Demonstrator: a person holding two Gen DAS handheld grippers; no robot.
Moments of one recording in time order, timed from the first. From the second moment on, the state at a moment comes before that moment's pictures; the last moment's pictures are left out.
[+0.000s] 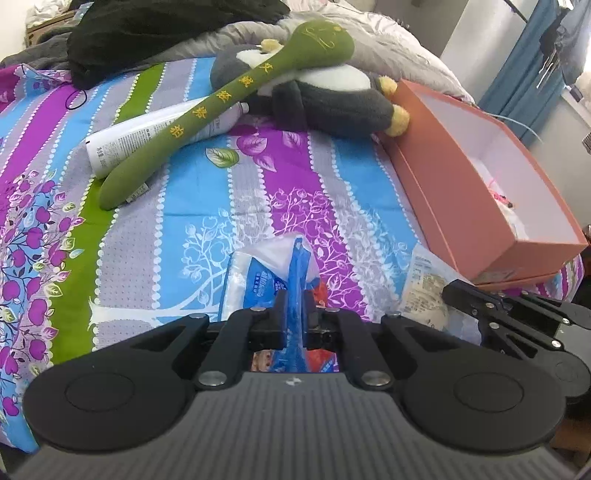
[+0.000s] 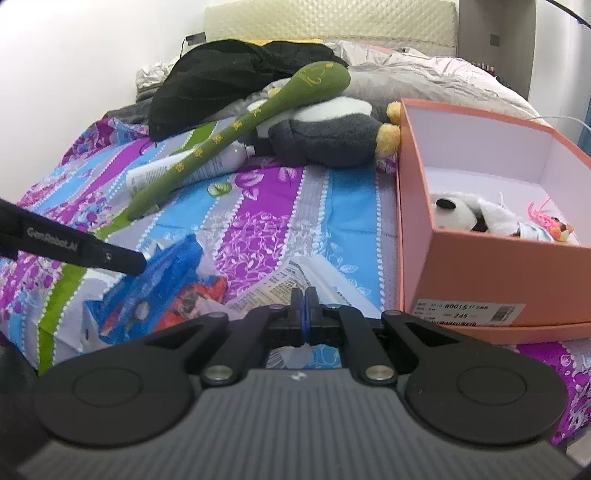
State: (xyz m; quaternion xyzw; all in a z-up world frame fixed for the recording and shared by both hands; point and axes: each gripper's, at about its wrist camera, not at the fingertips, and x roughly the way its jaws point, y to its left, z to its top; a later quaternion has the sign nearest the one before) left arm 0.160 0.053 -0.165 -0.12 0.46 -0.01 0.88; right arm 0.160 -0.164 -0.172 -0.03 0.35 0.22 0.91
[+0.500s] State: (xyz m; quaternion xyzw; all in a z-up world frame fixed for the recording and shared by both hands) left arm 0.154 0.051 -0.185 -0.08 0.48 0.03 0.88; right arm 0.159 -0.162 -0.192 -0.03 0.38 0.23 0.90
